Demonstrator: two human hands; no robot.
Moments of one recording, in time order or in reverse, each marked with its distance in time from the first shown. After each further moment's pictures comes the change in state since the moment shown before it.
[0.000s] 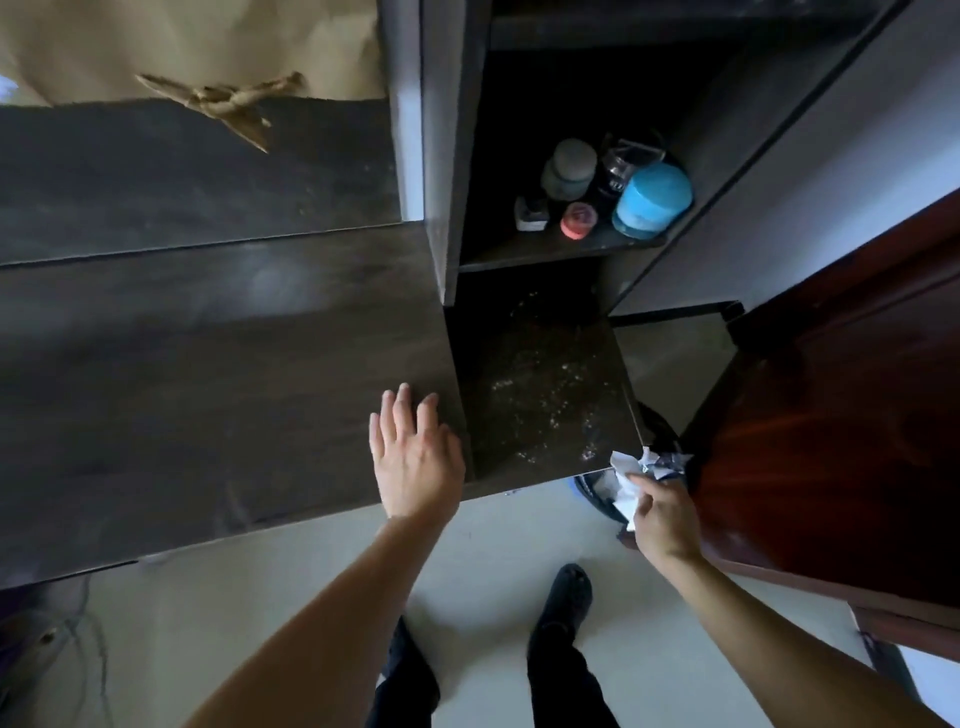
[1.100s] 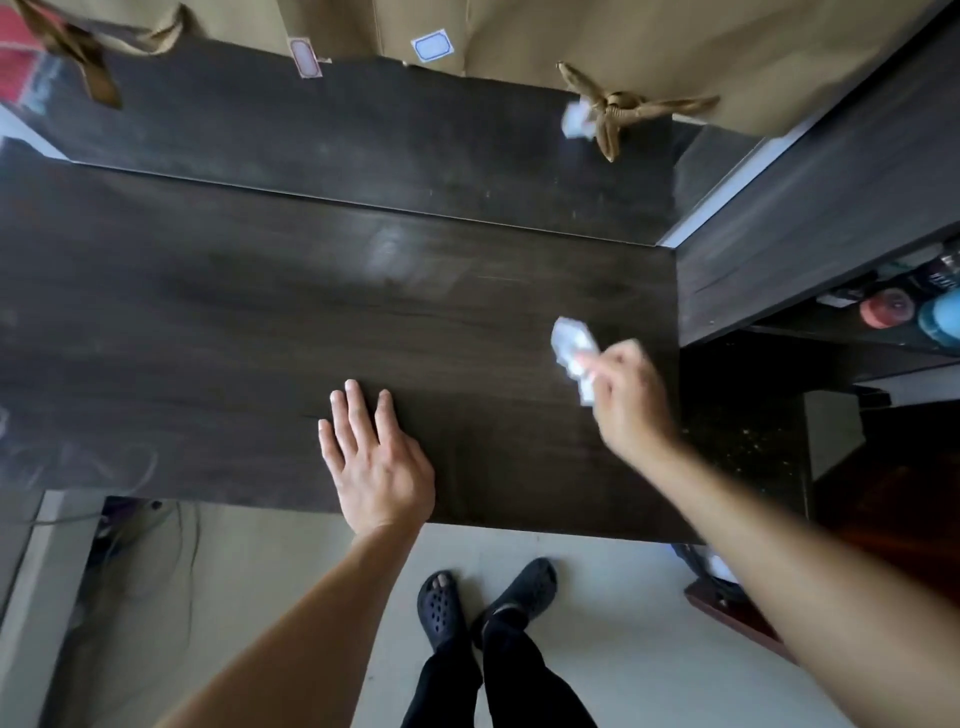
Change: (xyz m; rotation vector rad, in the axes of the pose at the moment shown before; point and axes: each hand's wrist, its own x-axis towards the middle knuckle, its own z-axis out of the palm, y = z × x) left_hand 0.014 -0.222 -0.073 0.183 0.217 -0.400; right_hand 0.012 -0.340 0.065 0.026 -0.054 -0.769
